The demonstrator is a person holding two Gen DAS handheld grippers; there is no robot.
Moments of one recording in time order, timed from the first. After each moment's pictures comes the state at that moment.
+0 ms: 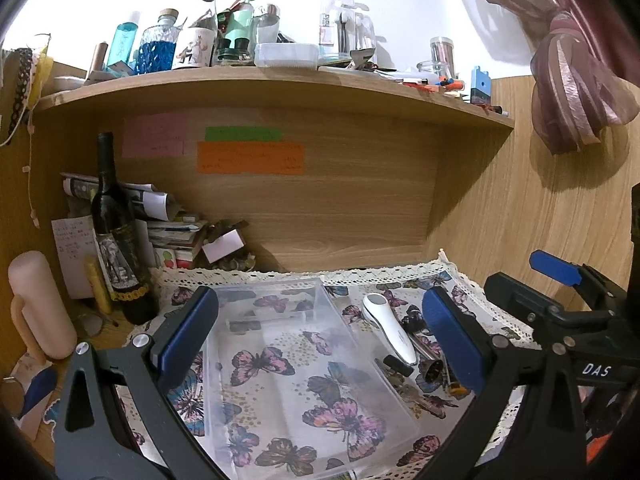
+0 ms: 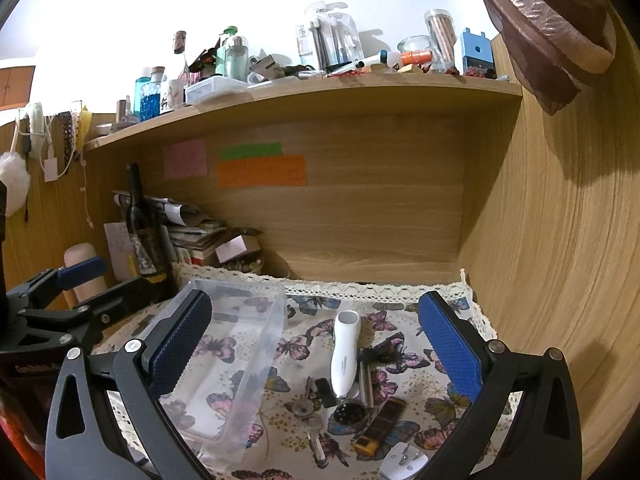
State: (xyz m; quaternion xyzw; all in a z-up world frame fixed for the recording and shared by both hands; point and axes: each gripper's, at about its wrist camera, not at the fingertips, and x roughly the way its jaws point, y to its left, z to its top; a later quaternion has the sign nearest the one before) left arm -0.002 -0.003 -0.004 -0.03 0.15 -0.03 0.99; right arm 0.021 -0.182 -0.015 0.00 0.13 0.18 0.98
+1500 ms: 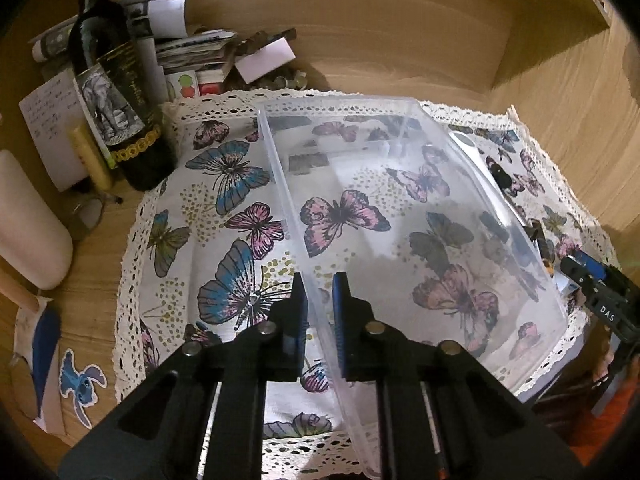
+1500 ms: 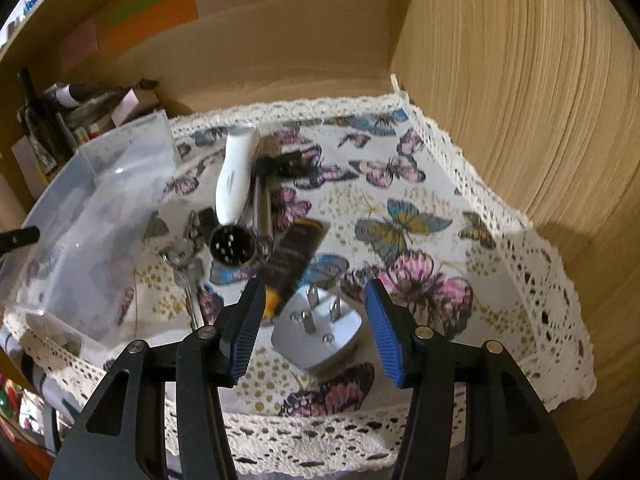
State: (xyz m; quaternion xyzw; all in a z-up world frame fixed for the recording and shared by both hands) left arm 0.068 0.078 -0.091 -0.03 0.45 -0.02 0.89; right arm 0.058 -0.230 -0.129 0.01 0.38 0.07 0.92
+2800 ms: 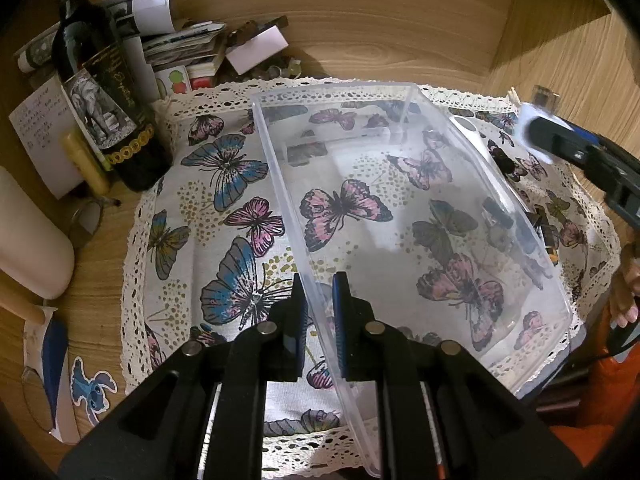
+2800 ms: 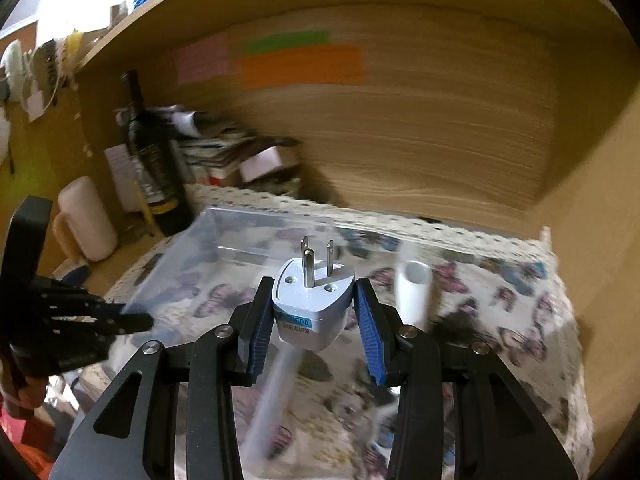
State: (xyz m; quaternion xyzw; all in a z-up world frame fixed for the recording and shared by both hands) left arm 0.077 0.077 -0.088 -0.01 0.48 -0.03 0.88; right arm 0.103 -0.104 -0.049 -0.06 0.29 0.25 0.92
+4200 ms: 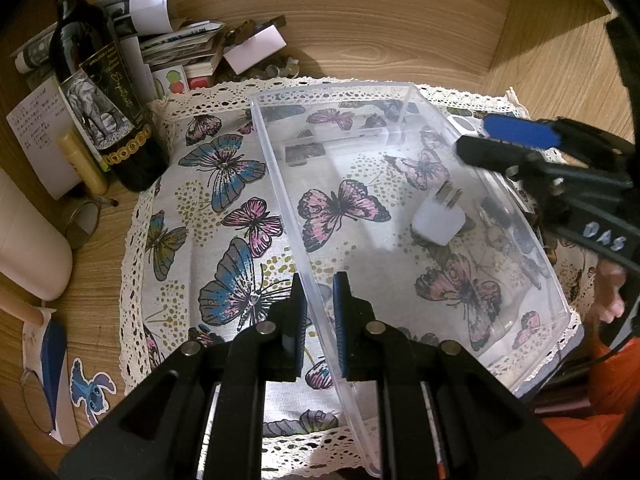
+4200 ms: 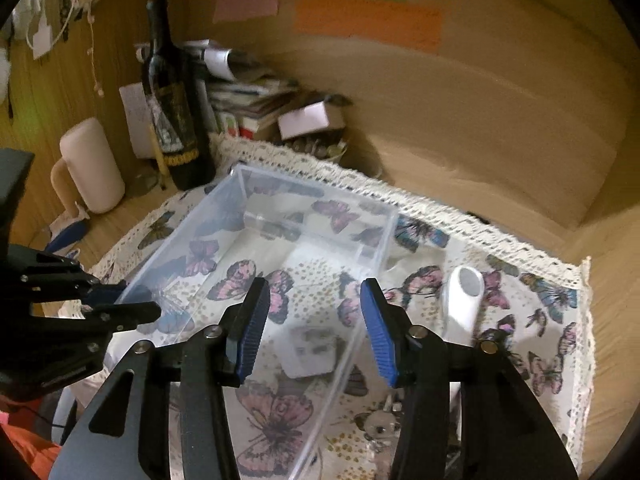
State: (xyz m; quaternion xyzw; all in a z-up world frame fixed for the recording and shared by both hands) left arm 0.078 0.078 -0.088 -0.01 0.48 -0.03 0.88; right arm 0.122 -0.058 -0.059 -0.13 0.34 0.28 0.89
